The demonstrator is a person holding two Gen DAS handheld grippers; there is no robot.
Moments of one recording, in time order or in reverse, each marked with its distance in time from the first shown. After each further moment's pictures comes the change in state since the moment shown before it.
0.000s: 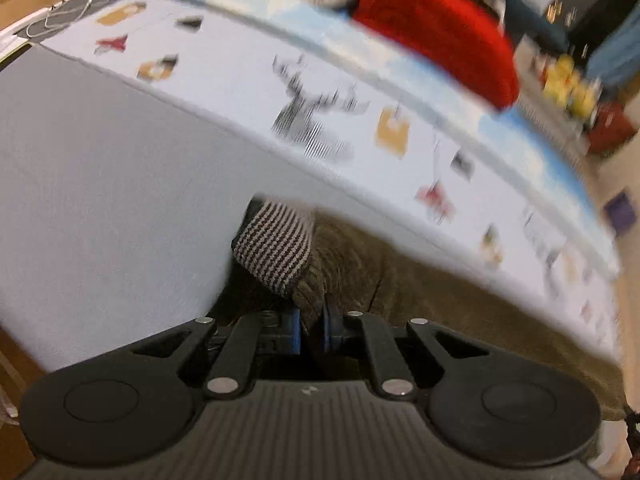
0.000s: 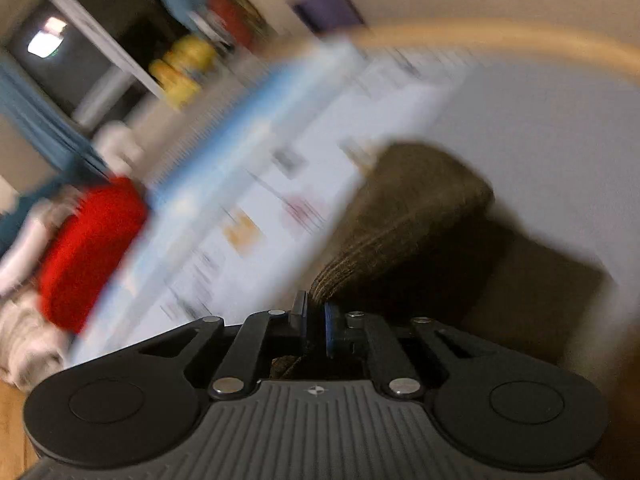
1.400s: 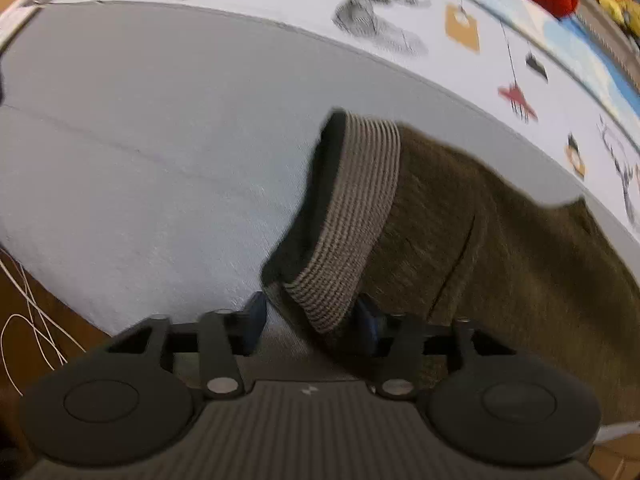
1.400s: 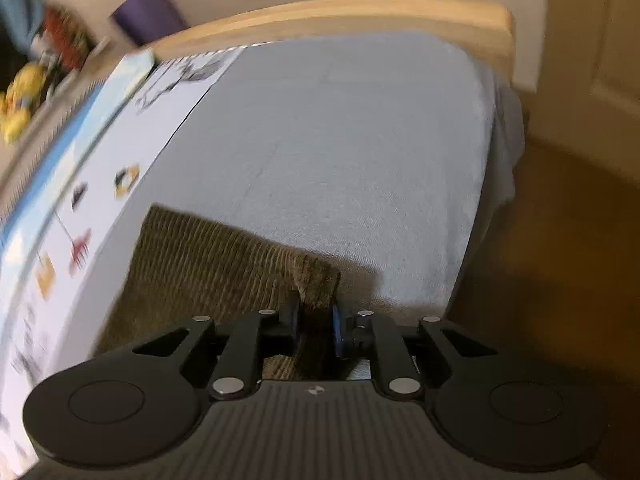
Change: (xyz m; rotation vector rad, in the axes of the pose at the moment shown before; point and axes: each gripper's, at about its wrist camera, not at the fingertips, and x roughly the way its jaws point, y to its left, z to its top) left arm 0.035 0.027 -0.011 0.053 0.201 0.173; right arm 0.023 -0.116 0.043 0.123 -0.074 -0.394
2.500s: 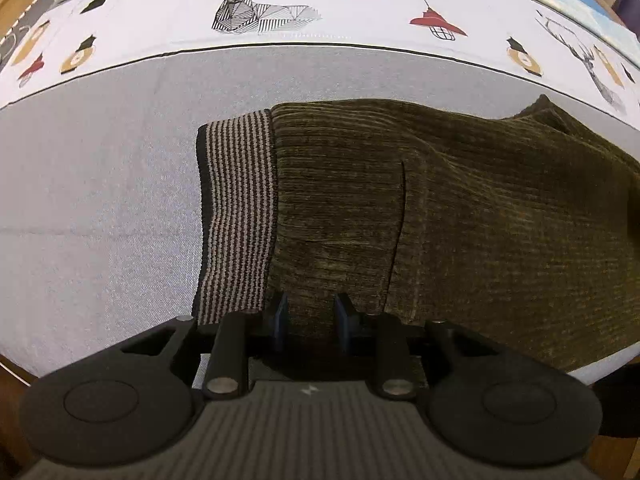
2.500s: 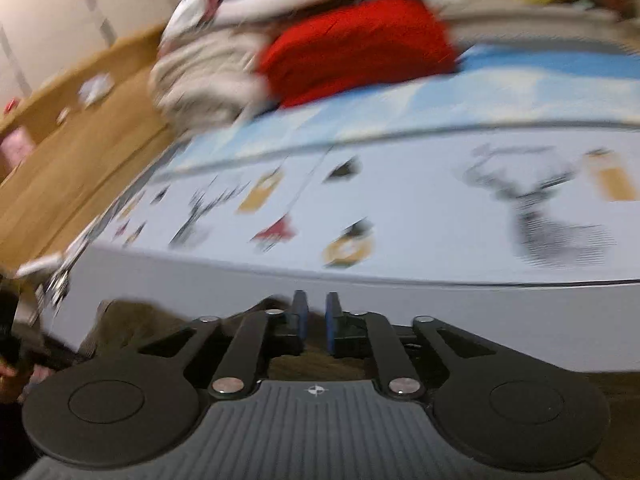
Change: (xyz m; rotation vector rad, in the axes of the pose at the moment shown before) left arm 0.032 -0.072 0.008 0.359 0.019 0.018; right arm -0.070 0.389 -0.237 -1.029 0.268 0.936
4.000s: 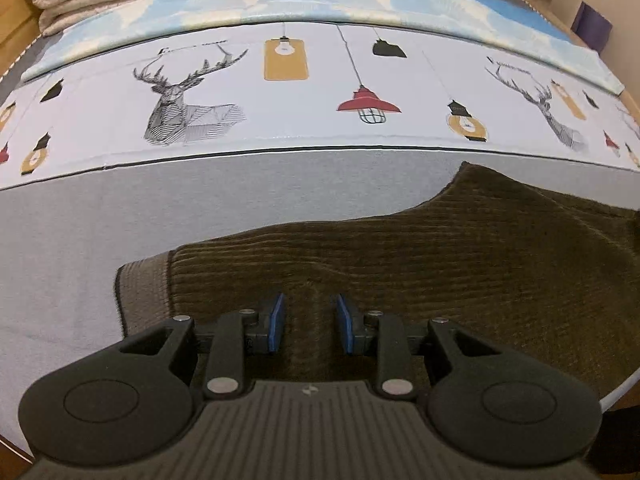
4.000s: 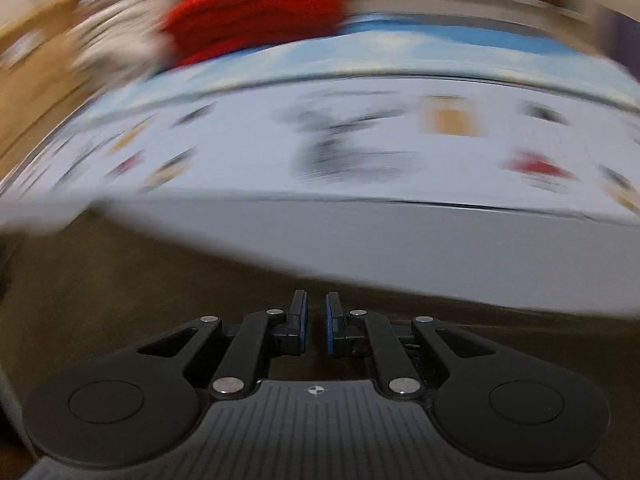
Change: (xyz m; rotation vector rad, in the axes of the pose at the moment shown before) left arm -0.020 -0.063 0.040 0.075 -0.188 -0.038; right arm -0.110 -0.162 -0.079 0.047 0.007 -0.350
